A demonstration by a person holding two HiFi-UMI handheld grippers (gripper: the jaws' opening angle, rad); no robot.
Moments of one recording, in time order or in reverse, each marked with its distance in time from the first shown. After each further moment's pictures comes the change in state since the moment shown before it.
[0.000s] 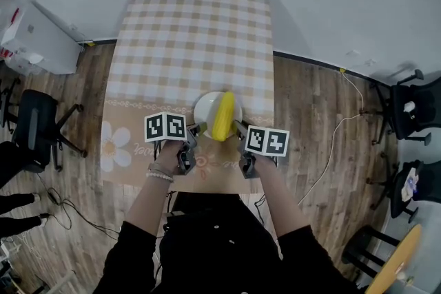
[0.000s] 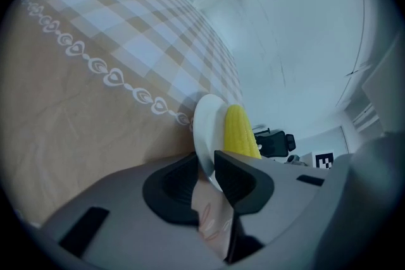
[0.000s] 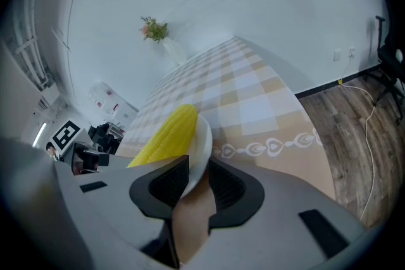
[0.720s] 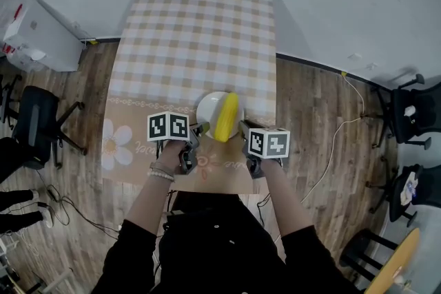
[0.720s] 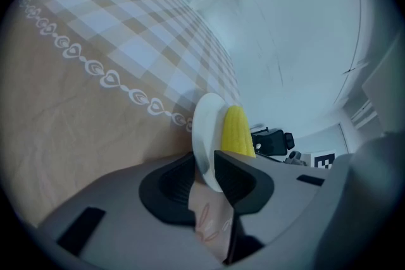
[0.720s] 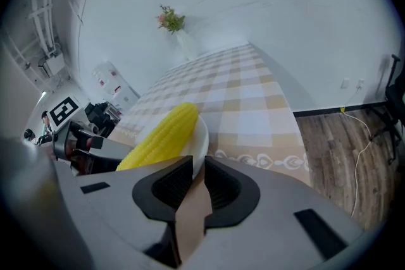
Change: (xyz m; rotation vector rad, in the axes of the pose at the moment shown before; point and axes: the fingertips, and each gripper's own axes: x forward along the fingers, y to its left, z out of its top) left arm -0.008 0.000 -0.008 0.020 -0.006 -0.021; right arm -0.009 -0.002 -0.005 -0.195 0.025 -0.063
